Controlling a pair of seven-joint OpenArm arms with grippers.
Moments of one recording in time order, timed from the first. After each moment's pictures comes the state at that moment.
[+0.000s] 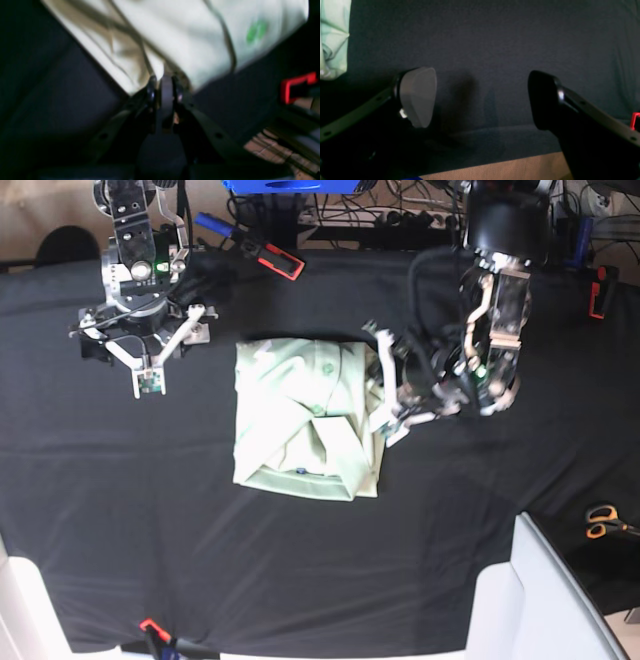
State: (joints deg) left arm 2.1 -10.9 5.4 85.3 -12.5 -40.1 58.7; right arm -22.2 1.9 -7.3 99.1 -18.0 -8.8 -43.8
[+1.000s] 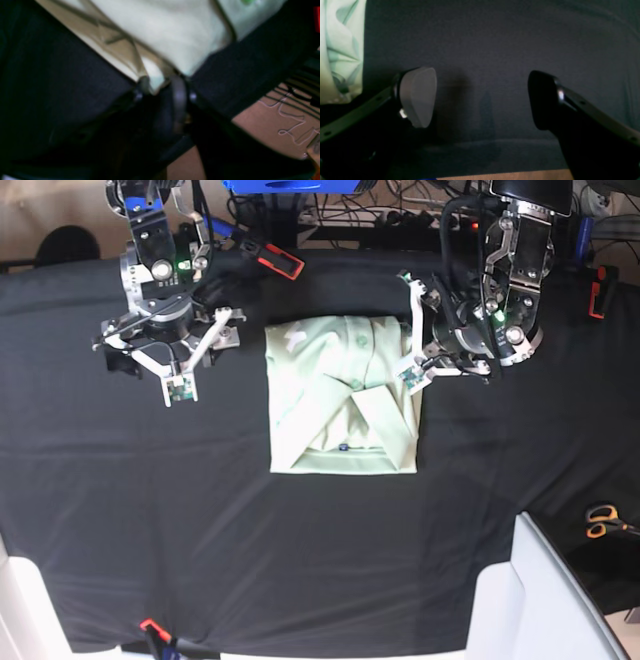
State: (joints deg) left arm 12.8 -16.5 4.8 96.0 -6.2 -40.1 58.5; right arm -21.0 2.0 -13.3 100.9 -18.1 -8.8 -44.3
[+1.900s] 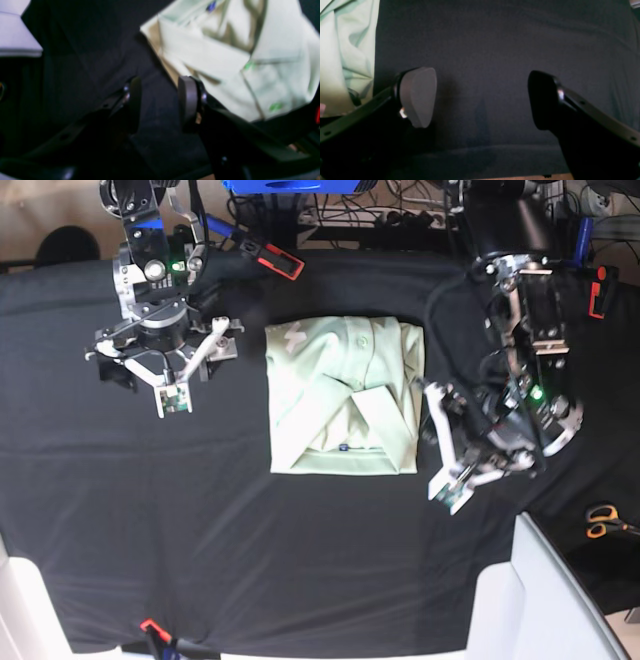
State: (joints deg) left arm -1.2 -7.4 -7.8 105.3 -6.4 -40.3 73.2; right arm -21.3 2.3 -13.4 105.1 -18.1 -8.9 -44.6
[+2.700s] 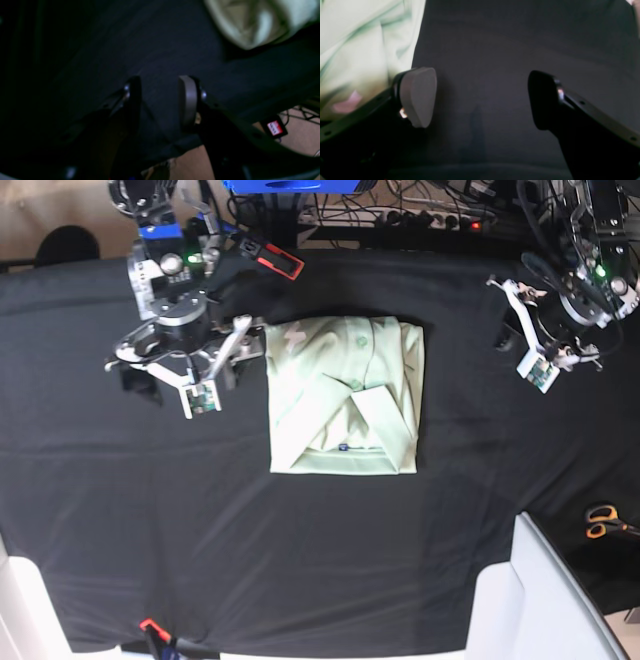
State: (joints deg) left arm 26.3 -20.1 -21.2 105.0 -5.8 -40.7 37.1; right arm -21.3 5.1 -17.5 105.2 -18.1 -8.7 -38.2
